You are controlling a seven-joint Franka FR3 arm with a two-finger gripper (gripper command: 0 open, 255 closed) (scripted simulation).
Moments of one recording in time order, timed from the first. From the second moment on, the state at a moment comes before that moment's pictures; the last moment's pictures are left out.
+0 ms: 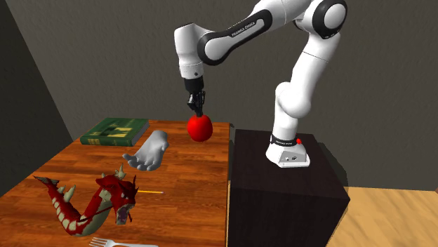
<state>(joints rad) 0.09 -0.33 0.16 -2.35 0.07 1.93 0.42</state>
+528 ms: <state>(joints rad) 0.17 -0.23 0.29 -2.24 0.10 1.92 0.61</state>
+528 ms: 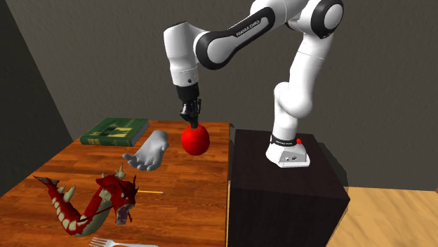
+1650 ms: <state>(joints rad) 0.28 0.05 0.45 -2.02 0.04 1.98 0.92</state>
